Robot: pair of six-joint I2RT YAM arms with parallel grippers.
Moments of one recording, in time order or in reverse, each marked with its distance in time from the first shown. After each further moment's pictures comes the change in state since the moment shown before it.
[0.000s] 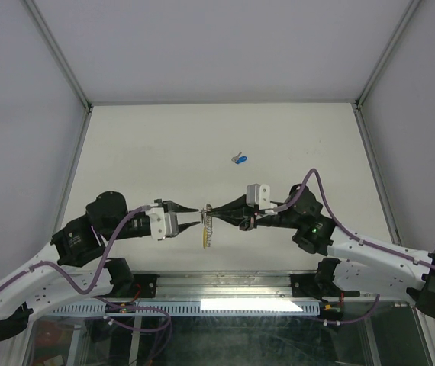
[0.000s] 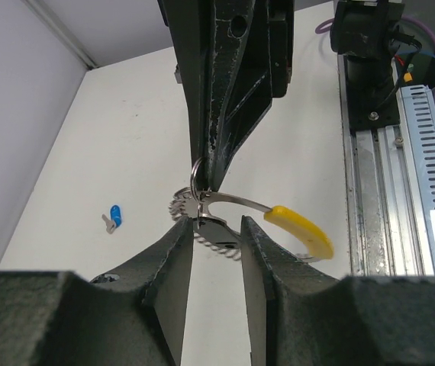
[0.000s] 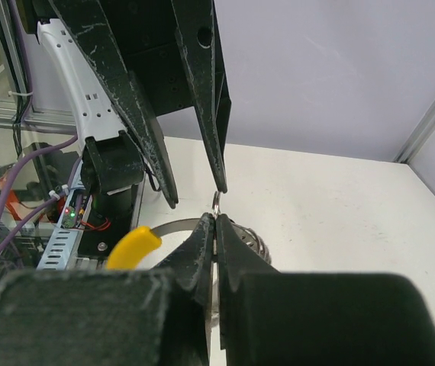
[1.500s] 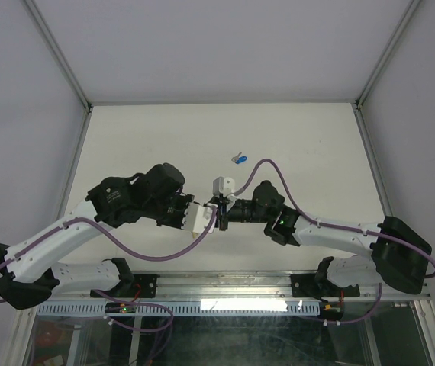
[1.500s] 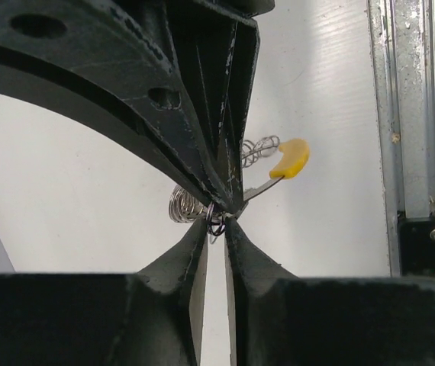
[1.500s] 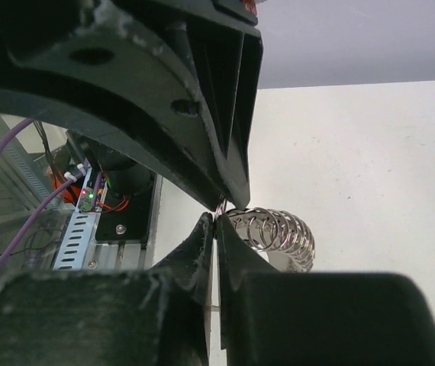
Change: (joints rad) left arm 0.000 0.490 0.441 -0.741 -0.204 0.414; right arm -0.003 0.351 0.023 0.170 -0.021 0.155
